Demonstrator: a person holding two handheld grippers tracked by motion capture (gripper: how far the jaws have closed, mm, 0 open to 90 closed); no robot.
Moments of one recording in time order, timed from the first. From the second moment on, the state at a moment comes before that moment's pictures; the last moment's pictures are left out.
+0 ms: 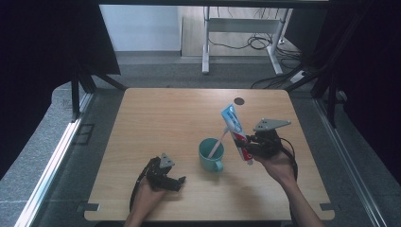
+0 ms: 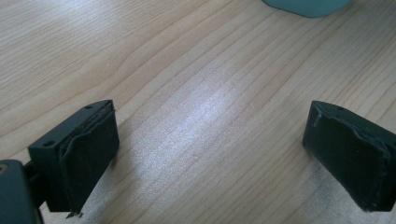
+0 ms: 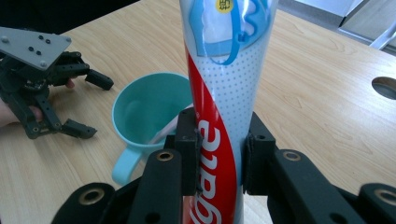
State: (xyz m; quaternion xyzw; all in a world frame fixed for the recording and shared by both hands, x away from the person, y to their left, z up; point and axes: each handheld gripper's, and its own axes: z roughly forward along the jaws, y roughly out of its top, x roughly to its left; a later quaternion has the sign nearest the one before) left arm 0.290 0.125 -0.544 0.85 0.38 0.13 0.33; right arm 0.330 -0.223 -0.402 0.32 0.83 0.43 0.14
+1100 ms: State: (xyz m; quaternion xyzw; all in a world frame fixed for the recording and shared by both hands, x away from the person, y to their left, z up) left arm 0.290 0.125 -0.544 0.85 0.38 0.13 0.33; right arm 0.337 -0.195 -0.402 0.31 0.82 0.46 0.14
